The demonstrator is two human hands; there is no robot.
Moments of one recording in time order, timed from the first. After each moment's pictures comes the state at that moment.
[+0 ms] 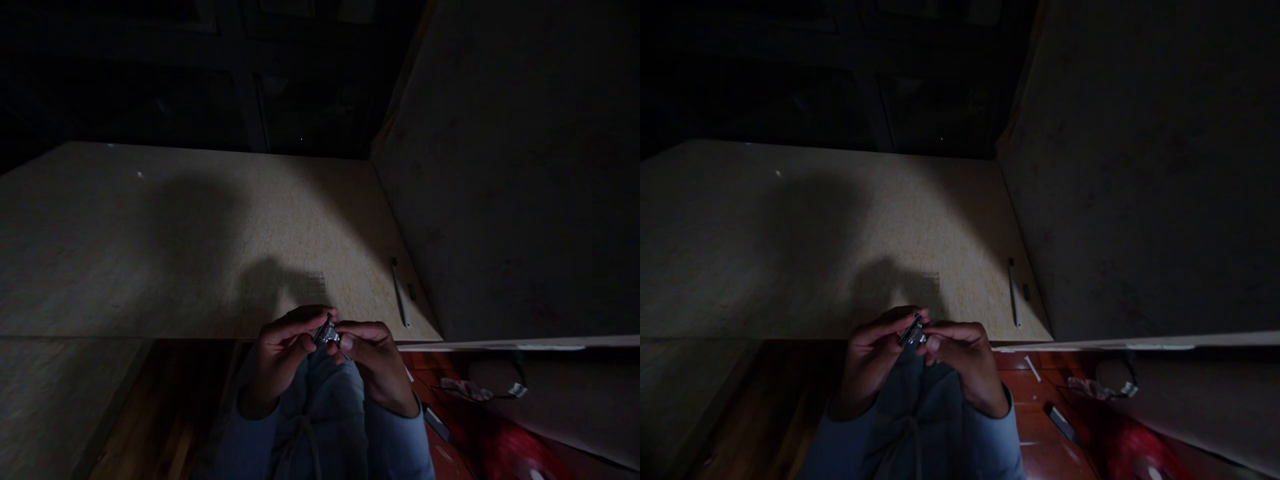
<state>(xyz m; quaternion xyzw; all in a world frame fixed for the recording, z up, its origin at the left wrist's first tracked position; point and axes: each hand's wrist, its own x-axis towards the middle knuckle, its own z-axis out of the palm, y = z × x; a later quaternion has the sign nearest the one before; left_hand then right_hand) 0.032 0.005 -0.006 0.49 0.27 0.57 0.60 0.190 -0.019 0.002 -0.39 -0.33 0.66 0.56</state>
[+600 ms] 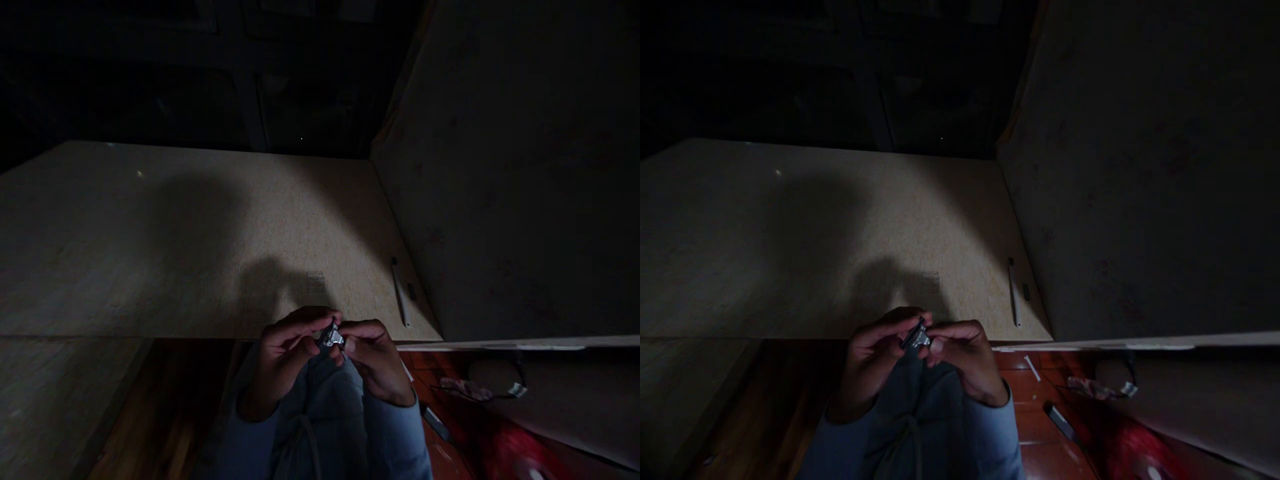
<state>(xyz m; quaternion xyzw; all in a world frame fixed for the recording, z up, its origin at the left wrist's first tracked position) 0.035 0.003 -0.001 0.47 0.24 0.57 0.63 0.194 -0.018 -0.016 -0.33 -0.30 0.70 0.55</state>
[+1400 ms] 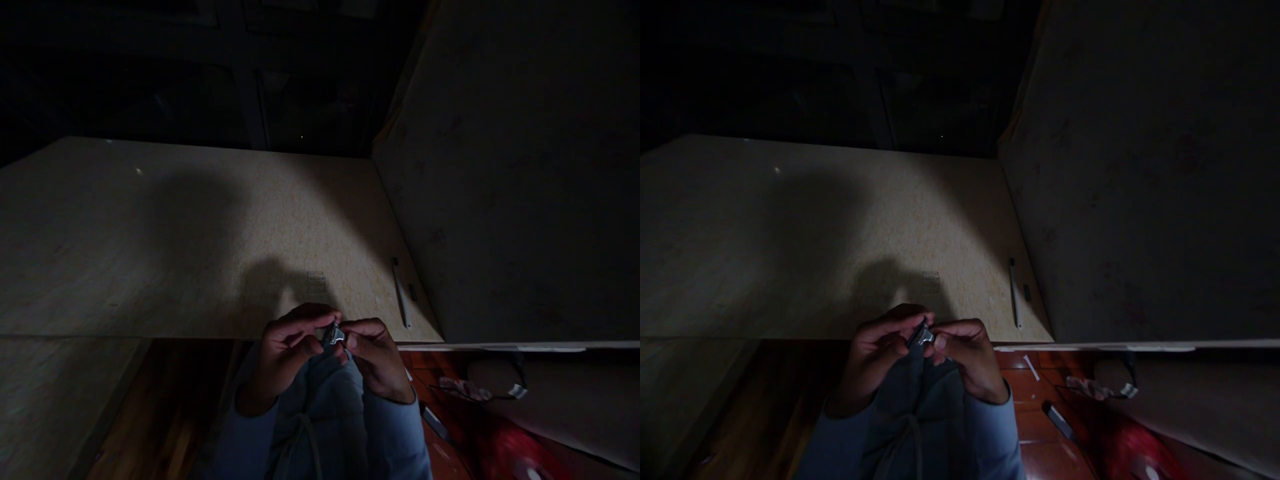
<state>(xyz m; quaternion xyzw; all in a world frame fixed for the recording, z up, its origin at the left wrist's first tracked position) 0.031 0.010 0.000 0.49 0.26 0.54 0.63 0.196 -0.013 -0.017 -0.34 -0.31 0.71 0.54</state>
